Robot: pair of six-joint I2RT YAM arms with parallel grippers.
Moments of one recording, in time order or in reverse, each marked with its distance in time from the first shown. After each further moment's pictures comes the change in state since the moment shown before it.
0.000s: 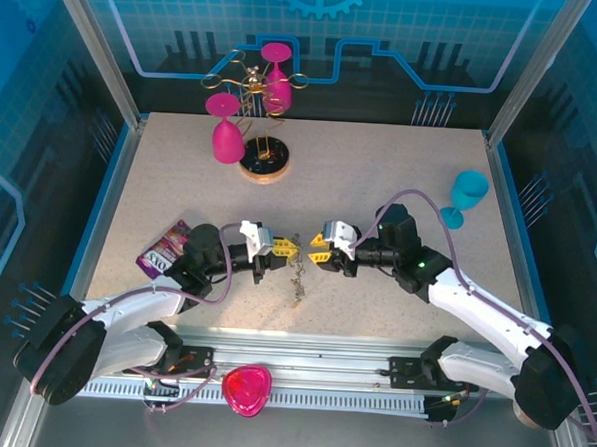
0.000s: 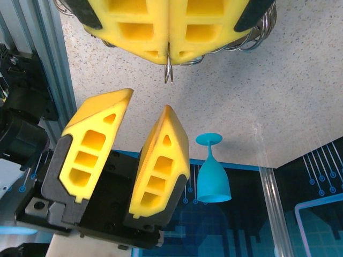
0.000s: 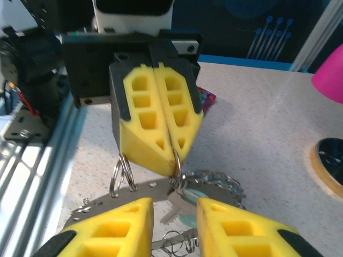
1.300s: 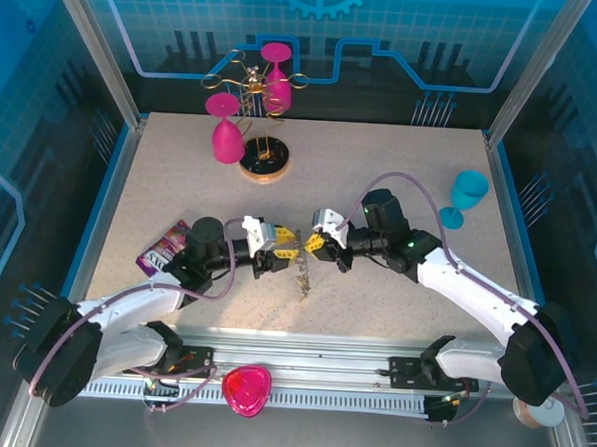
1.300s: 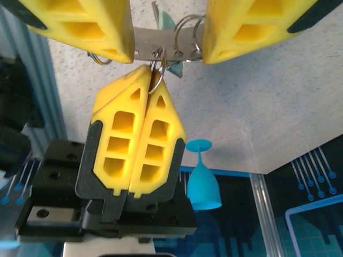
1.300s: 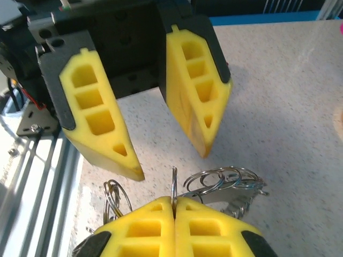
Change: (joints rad) left arm 0.010 -0.020 0.072 -0.175 -0.044 0.080; right arm -0.003 0.134 0.178 -0.240 0.036 -0.004
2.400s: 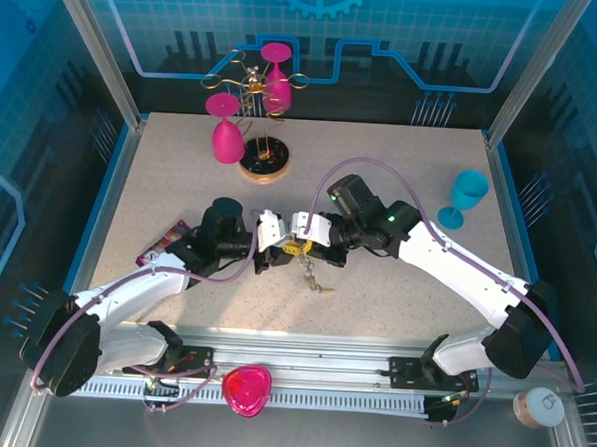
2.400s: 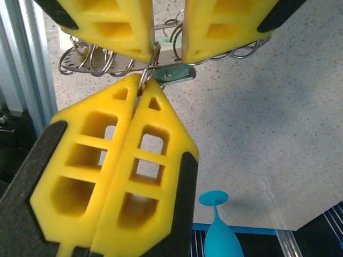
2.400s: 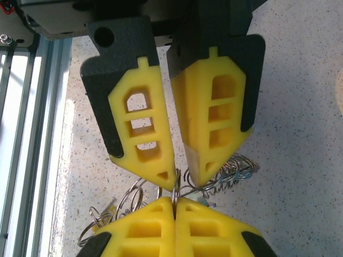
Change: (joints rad) left arm -0.009 0.075 0.213 -0.452 0.021 0.198; right arm 0.144 0.165 0.367 -0.509 0.302 -0.212
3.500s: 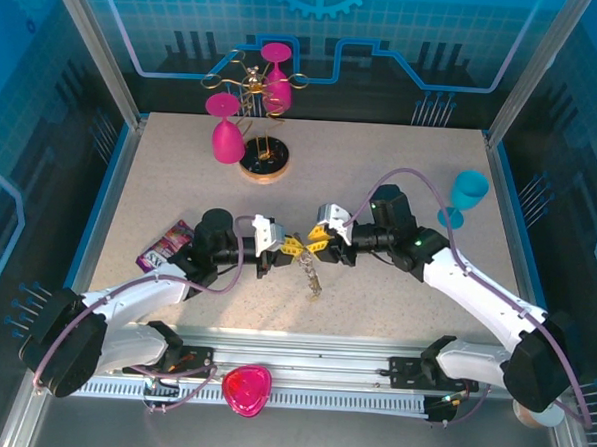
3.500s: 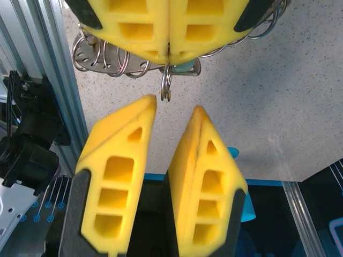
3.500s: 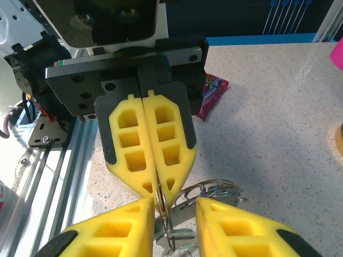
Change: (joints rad) left arm -0.003 -0.005 -0.143 0.387 0.091 -0.152; right arm -0.171 -0.197 -0.368 0.533 -0.381 0.230
